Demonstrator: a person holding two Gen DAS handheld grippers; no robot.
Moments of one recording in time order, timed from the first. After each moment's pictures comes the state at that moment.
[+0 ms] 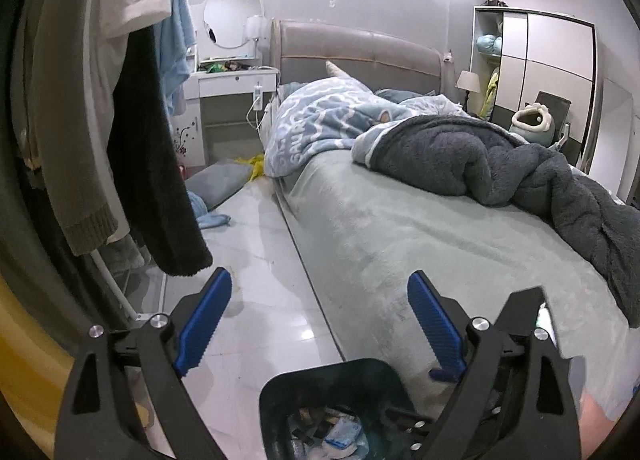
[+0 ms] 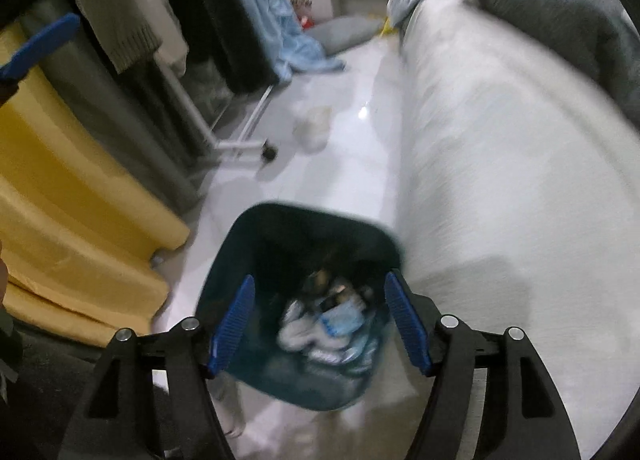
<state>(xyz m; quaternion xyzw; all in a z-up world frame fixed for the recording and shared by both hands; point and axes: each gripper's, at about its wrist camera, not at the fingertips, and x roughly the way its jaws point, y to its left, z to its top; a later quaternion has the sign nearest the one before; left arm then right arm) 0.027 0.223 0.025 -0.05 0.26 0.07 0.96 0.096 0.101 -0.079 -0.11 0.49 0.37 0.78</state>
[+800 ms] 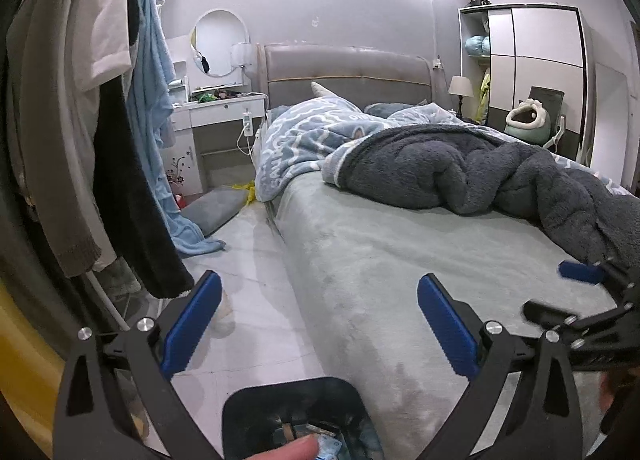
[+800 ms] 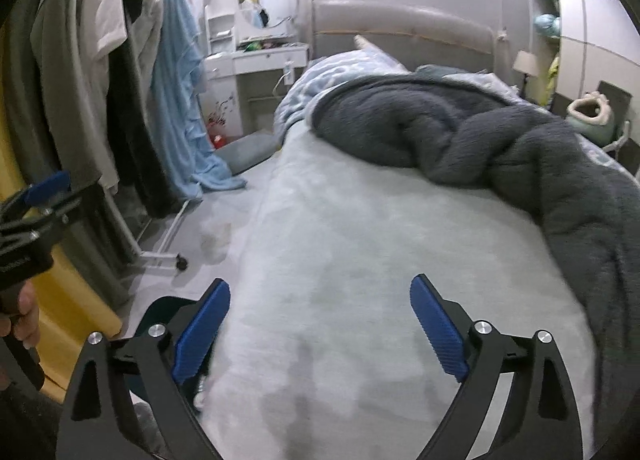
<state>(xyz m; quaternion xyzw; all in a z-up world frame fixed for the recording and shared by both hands) 0.038 0.132 0.036 -0.01 0.23 0.09 0.97 0.107 -0.082 0.012 -0.05 0.31 0.25 0.92</state>
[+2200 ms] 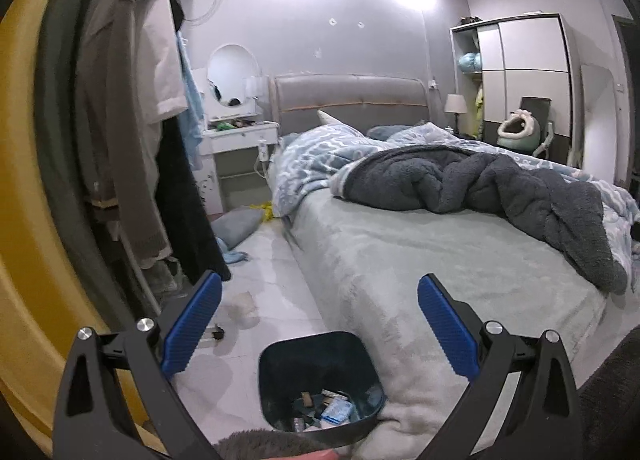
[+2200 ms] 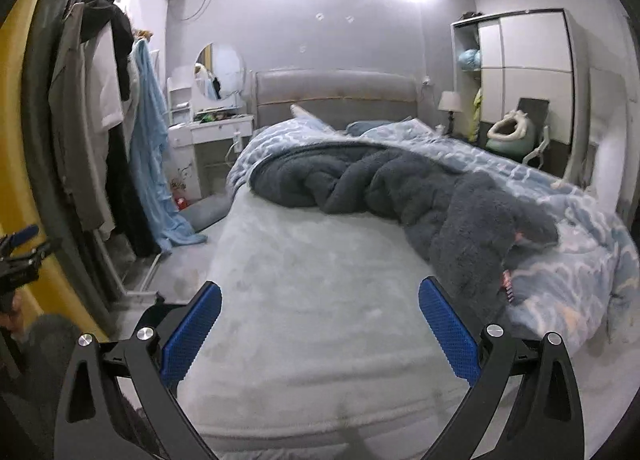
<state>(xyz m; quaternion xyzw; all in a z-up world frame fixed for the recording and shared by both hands) -0.132 0.095 0.067 0.02 0.18 0.12 0.98 -0.087 -0.255 0.073 0.00 0.21 0.17 0.96</state>
